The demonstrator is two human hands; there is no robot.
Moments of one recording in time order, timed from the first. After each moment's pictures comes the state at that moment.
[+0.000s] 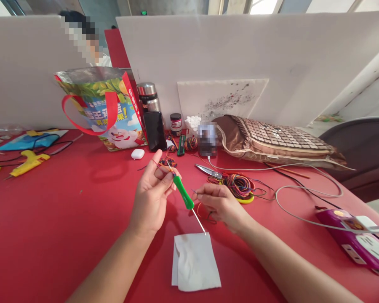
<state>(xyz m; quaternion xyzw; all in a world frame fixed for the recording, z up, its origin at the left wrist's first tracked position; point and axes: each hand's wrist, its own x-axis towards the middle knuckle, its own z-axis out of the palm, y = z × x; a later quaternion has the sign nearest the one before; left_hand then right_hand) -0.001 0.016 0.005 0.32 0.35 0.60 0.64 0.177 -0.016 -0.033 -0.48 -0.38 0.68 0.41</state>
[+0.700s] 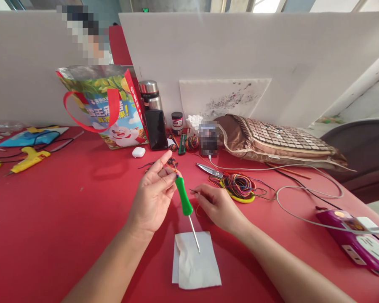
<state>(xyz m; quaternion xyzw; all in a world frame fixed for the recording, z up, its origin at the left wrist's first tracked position) -0.007 0.016 0.010 0.28 0.34 0.57 0.69 0.176 -0.016 -0.055 -0.53 -0.61 0.45 0.38</state>
